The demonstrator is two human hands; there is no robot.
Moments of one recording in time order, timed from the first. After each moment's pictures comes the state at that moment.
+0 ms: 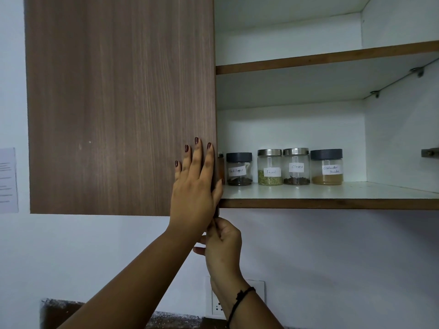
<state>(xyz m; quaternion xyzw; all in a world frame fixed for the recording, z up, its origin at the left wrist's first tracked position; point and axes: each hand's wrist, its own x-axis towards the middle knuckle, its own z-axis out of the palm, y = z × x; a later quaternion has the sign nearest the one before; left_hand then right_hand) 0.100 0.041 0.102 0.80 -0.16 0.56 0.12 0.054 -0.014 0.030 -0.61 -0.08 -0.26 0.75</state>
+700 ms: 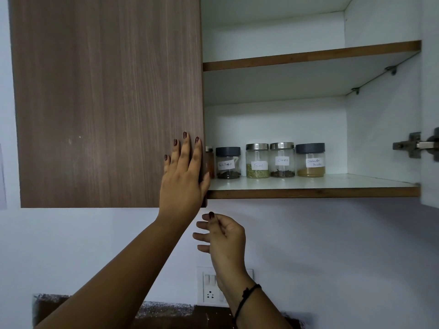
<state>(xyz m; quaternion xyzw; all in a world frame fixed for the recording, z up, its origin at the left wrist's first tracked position) 0.094 0.040 0.103 0.81 -0.16 0.56 0.10 0.029 -0.042 0.019 -0.61 -0.06 -0.25 0.75</state>
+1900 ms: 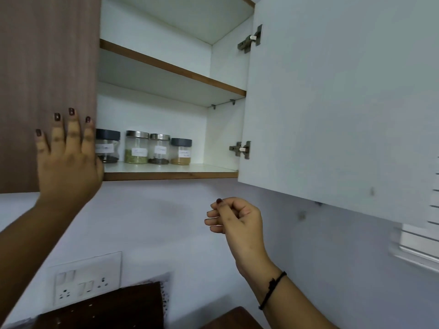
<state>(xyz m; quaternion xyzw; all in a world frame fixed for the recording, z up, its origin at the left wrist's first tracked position) 0.086 0.043 0.103 0.77 -0.25 0.56 0.19 -0.182 -0.126 0.040 -0.64 0.10 -0.50 0.57</state>
